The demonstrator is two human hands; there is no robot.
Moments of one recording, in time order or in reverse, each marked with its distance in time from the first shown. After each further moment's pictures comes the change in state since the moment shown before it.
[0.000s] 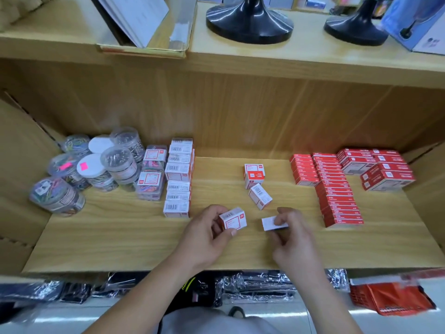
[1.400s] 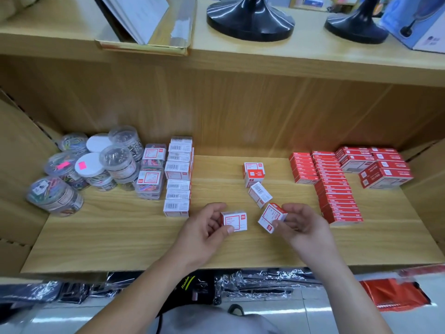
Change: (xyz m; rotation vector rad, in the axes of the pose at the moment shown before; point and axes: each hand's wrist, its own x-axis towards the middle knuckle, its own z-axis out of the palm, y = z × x) left_hand -0.001 0.003 -0.007 -0.186 -0.019 -0.034; right_hand 0.019 -0.012 -0.025 0.413 -0.104 0.366
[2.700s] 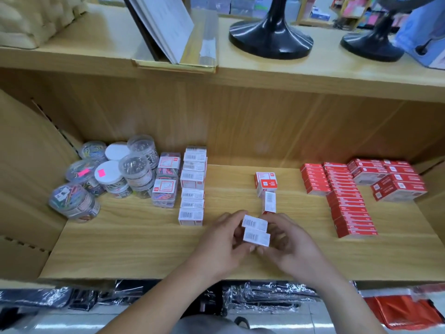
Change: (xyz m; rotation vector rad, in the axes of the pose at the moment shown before) left_hand -0.002 0.026 0.001 0.354 -0.096 0.133; right_hand -0.008 -0.017 0.034 -0.190 -0.333 -0.250
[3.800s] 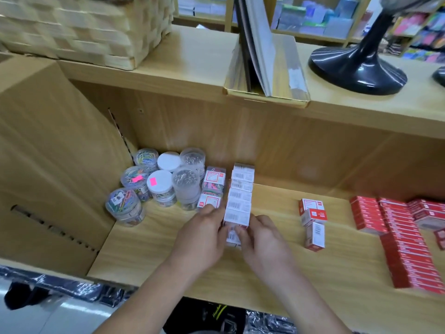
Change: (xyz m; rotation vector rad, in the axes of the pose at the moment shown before) left_hand -0.003 -0.040 -0.119 0.379 0.250 -0.032; right_hand 0.087 -0.063 0.119 -0.512 0.015 -0.020
